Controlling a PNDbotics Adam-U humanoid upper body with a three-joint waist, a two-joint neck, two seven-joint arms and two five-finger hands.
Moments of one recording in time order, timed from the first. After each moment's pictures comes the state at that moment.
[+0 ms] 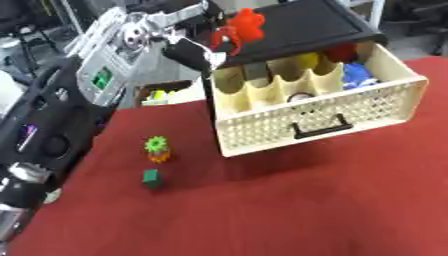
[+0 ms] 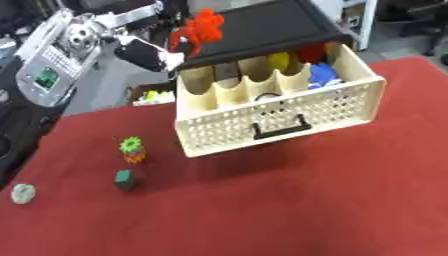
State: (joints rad) left arm -1.27 0.39 -0.32 -1.20 -0.58 0.04 -0.51; right arm -0.34 -0.55 -0.07 -1.99 -0.54 -0.37 -0.16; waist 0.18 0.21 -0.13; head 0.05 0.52
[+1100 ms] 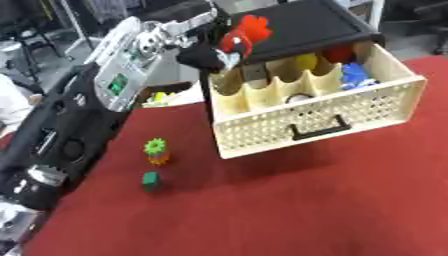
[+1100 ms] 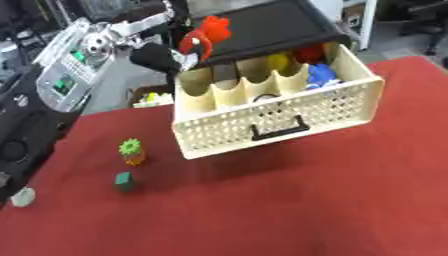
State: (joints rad) left arm -1.27 0.37 -0.33 -1.18 -0.60 0.02 -0.49; right arm -0.35 -0.55 -0.07 -1.99 -0.54 -0.35 -0.16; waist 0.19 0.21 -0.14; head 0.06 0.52
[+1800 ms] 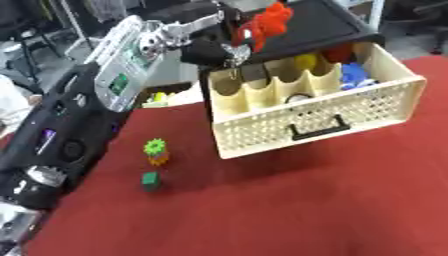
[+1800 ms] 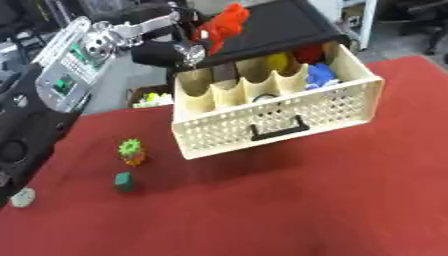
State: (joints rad) left arm -1.27 0.37 -0.33 -1.19 -0.62 -0.05 -0.51; right arm -0.35 -0.55 -0.07 -1.99 -0.54 -0.34 -0.16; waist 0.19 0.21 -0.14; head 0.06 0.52
